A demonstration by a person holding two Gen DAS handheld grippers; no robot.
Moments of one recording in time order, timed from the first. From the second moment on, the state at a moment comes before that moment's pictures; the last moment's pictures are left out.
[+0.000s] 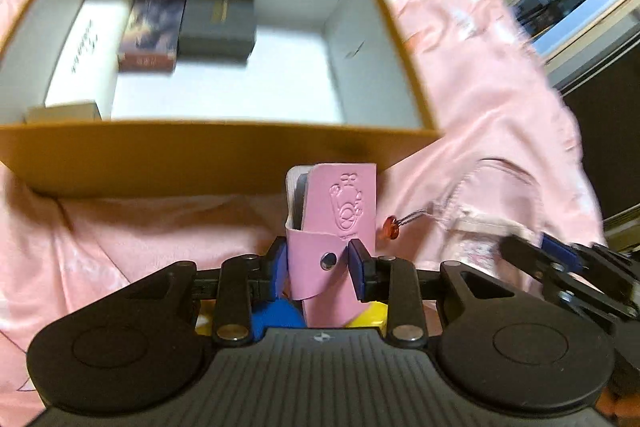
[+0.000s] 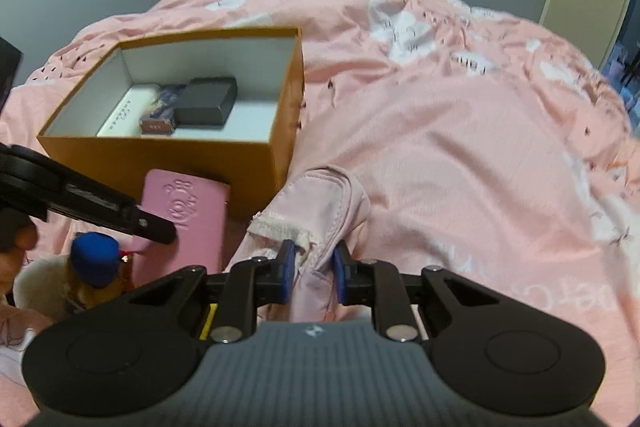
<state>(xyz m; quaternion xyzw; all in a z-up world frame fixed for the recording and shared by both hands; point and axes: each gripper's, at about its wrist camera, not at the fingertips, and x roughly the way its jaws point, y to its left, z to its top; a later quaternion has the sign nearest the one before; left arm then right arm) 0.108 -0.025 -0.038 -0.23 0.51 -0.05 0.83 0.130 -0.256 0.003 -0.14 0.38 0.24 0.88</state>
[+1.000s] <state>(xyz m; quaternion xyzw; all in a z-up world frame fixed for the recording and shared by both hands) 0.219 0.065 -0.004 -0.33 0.39 -0.02 0.86 0.223 -0.161 0.054 -0.12 0.28 0.27 0.91</state>
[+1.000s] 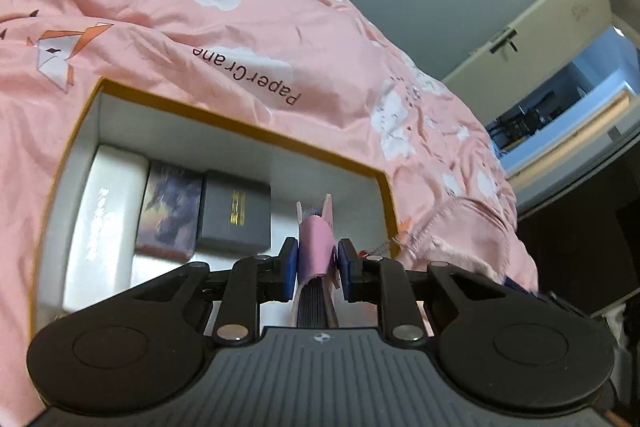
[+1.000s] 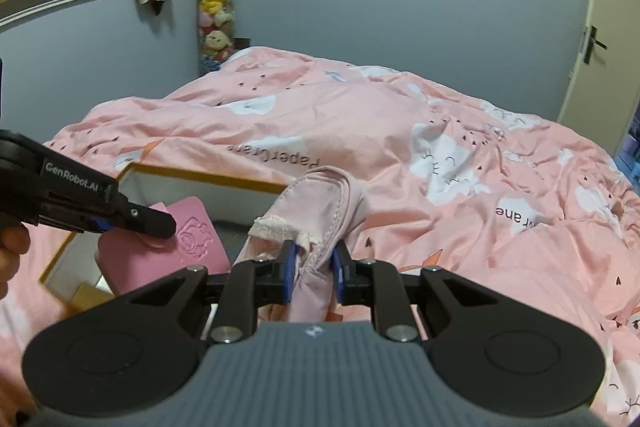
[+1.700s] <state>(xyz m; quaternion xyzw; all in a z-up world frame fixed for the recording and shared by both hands) 0.327 0.038 -0.099 -0.38 0.46 0.01 0.80 0.283 -0.146 0.023 -0.17 0.32 0.29 0.89</state>
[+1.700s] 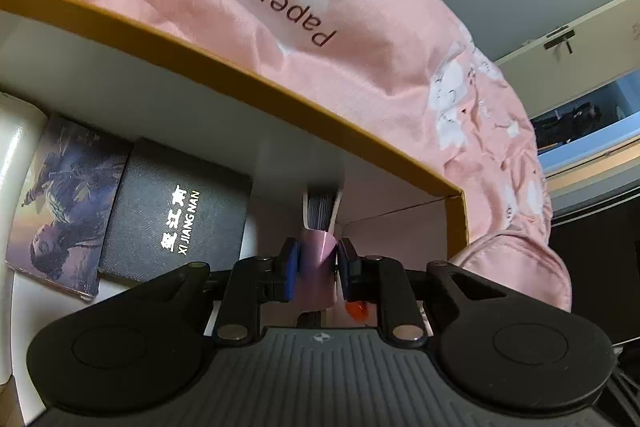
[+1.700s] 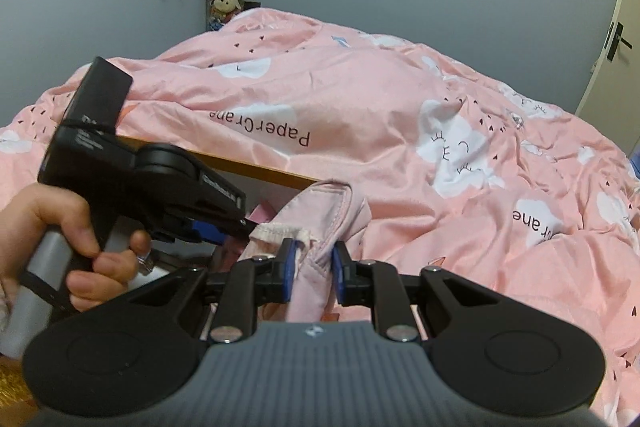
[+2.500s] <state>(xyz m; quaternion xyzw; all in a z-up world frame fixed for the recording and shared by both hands) 0.326 0.040 -0.059 -0.26 0.47 -0.01 0.84 0.281 -0.132 0.025 -0.22 0.31 0.30 0.87</state>
